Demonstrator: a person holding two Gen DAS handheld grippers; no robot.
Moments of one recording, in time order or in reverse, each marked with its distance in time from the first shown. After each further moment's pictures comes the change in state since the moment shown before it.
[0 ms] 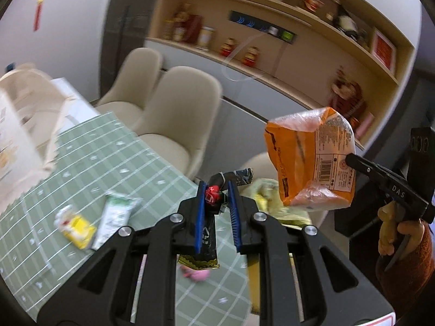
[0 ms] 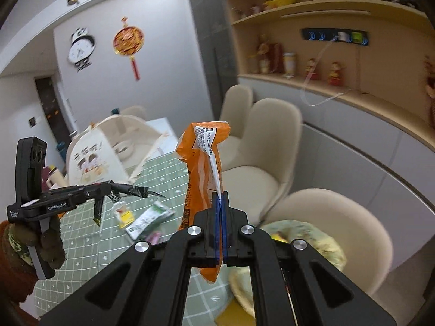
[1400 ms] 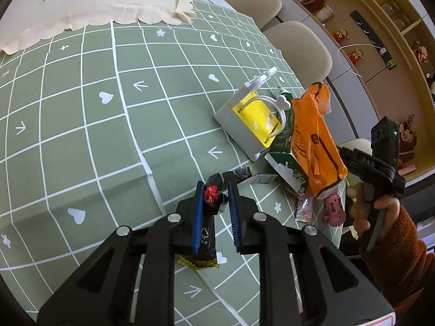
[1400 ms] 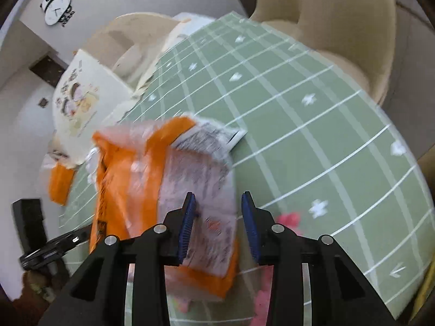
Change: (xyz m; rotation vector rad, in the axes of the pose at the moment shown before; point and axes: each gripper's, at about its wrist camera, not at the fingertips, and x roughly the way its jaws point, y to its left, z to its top) left arm 0.010 0.299 -0.179 -0.511 0.241 0.124; right arm 0.361 0.142 -0.115 0.159 0.582 0.287
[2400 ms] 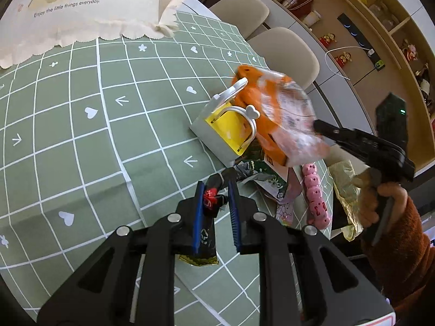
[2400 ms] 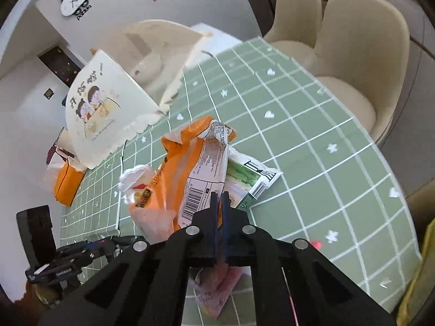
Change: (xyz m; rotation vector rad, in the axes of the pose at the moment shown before) left arm -0.015 -0.018 0.000 0.030 -0.051 -0.043; right arm -0.034 0.052 0.028 -0.094 -0.088 -0.050
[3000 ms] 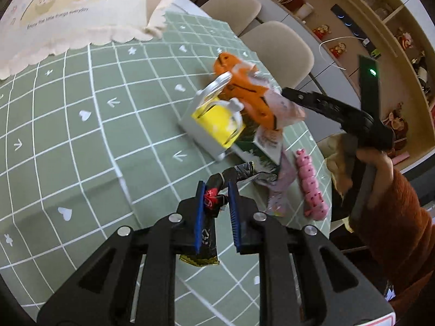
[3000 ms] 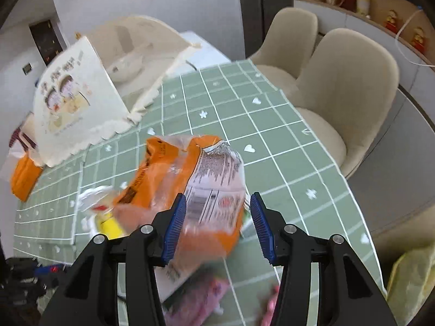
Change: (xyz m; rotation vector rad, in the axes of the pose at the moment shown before) left arm -0.005 -0.018 -0.005 0.044 0.021 0.013; right arm 0.037 0.016 0.025 -0.142 -0.044 -0.244
